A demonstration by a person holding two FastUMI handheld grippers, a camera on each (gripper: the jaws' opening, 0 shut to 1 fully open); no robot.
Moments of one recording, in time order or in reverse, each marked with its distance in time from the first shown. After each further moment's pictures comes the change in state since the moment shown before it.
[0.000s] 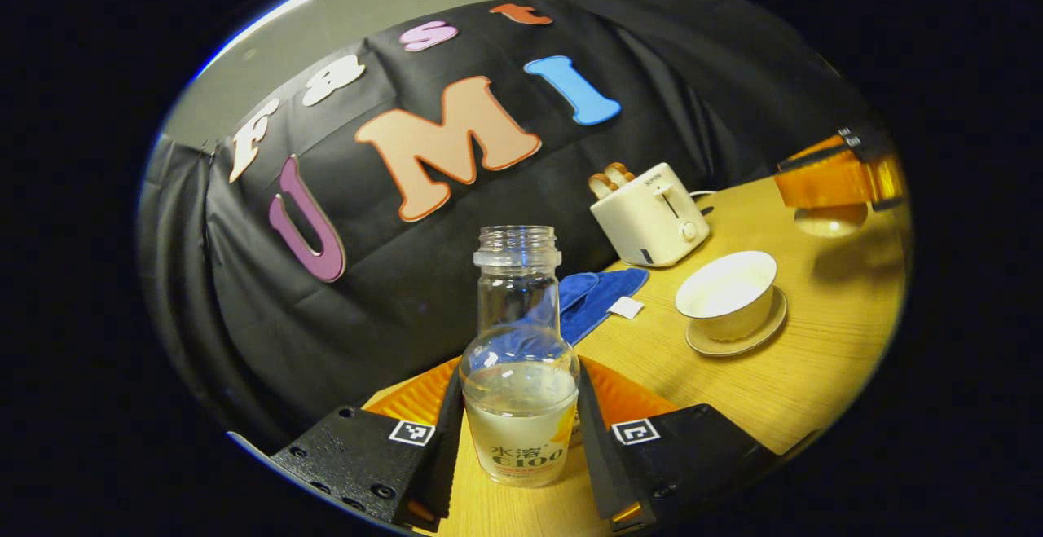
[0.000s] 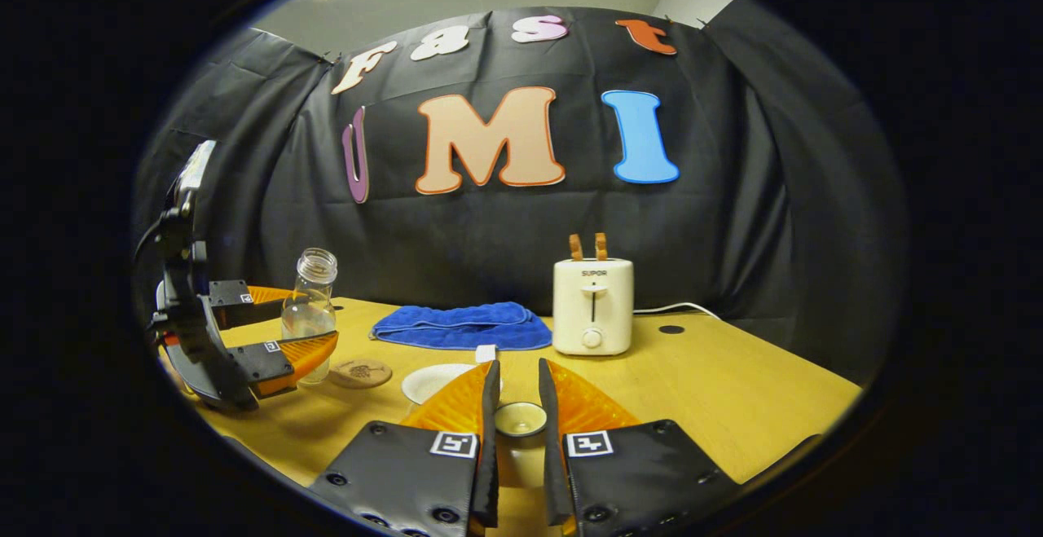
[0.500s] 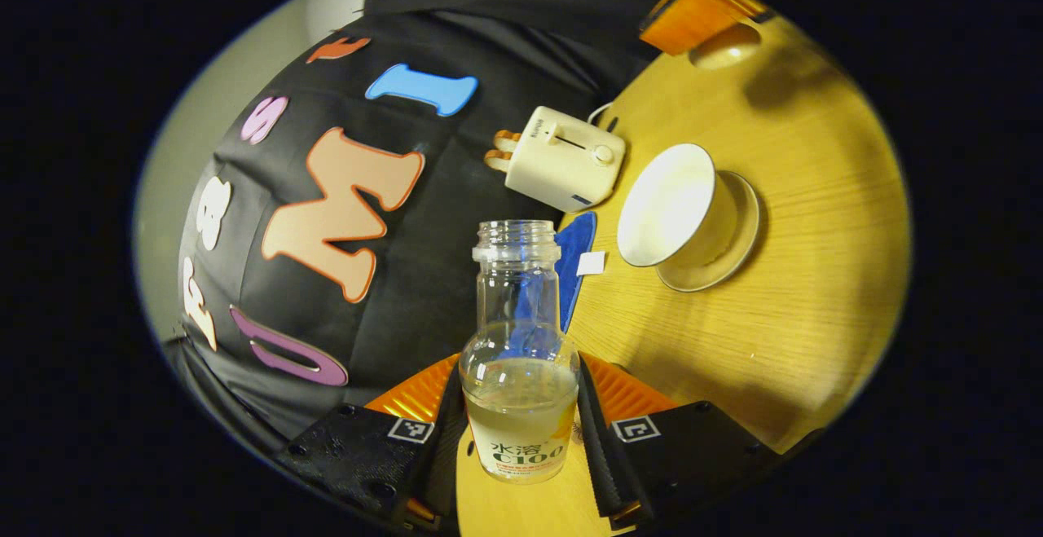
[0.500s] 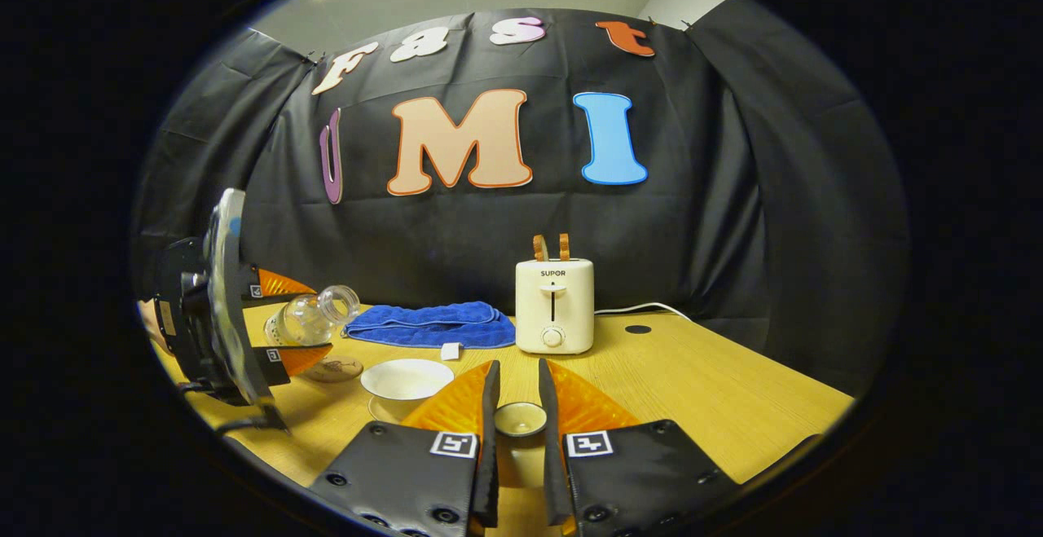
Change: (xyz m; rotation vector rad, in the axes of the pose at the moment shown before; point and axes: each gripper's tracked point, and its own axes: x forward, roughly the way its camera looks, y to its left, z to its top) left arm 0.020 -0.021 0.002 0.601 0.073 -0.134; right arm -0.004 -0.026 0.001 -0.001 -0.002 -0.050
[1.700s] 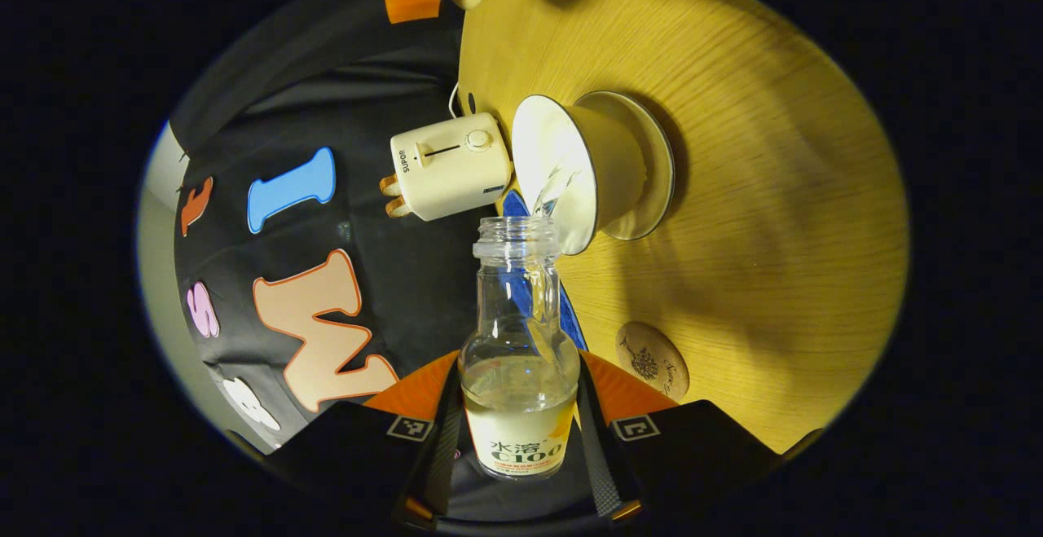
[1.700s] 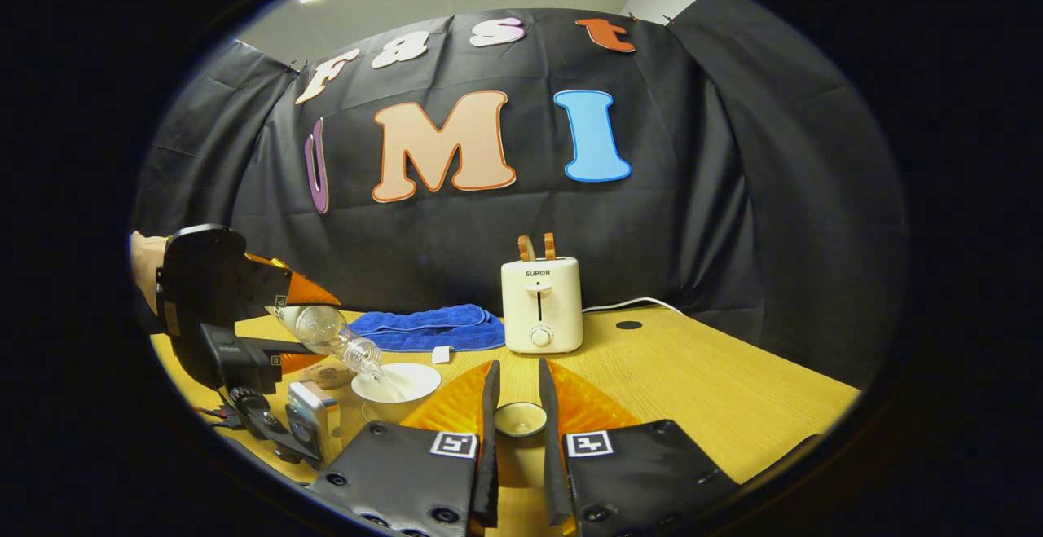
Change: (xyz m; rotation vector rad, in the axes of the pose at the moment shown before) left arm 0.005 0.012 0.009 0.632 0.101 -0.133; right arm -0.001 -0.014 0.001 0.049 0.001 -0.024
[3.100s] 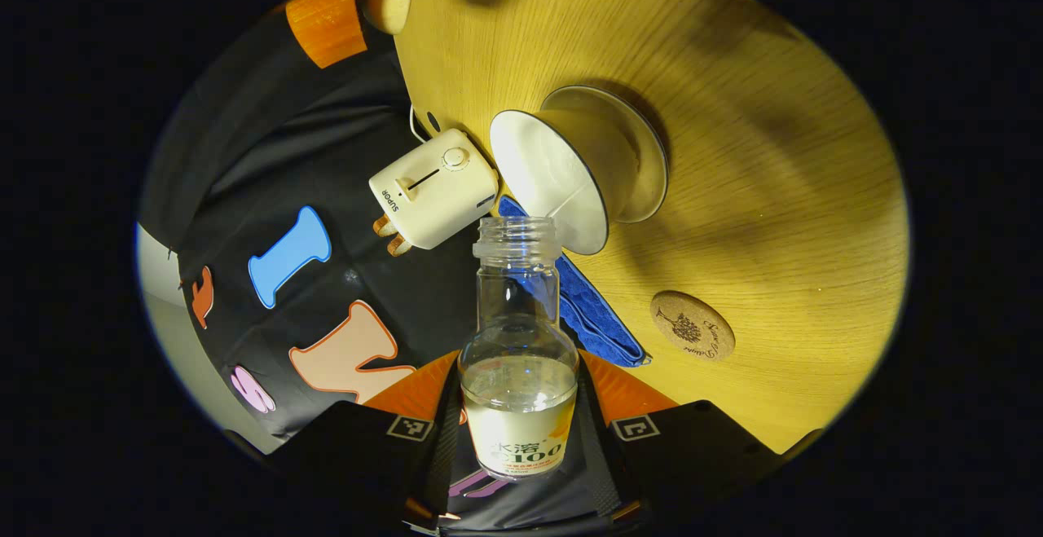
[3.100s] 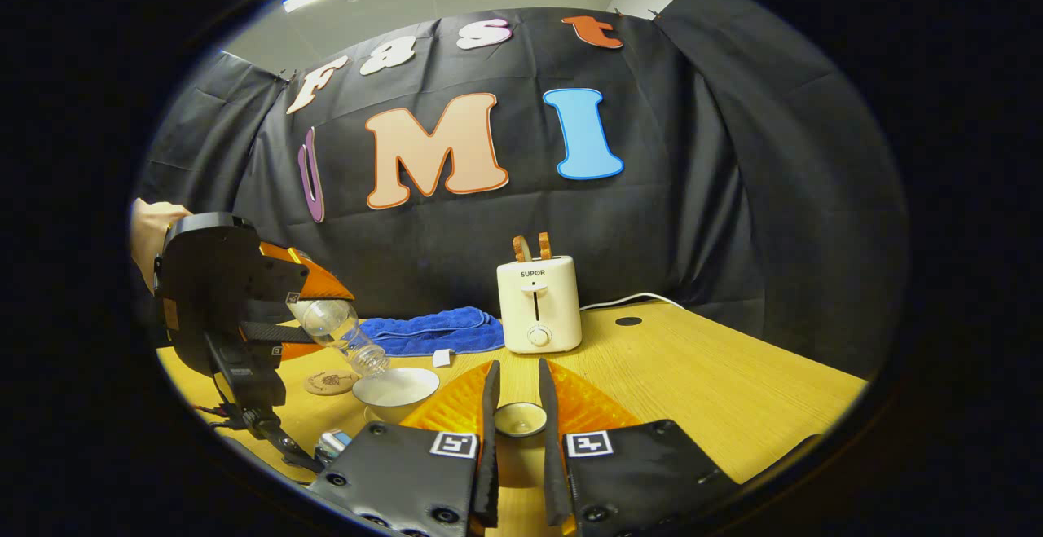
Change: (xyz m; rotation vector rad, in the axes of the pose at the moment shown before) left arm -0.007 0.031 0.009 0.284 0.025 0.005; right arm 0.000 -0.007 0.001 0.044 0.003 -0.002
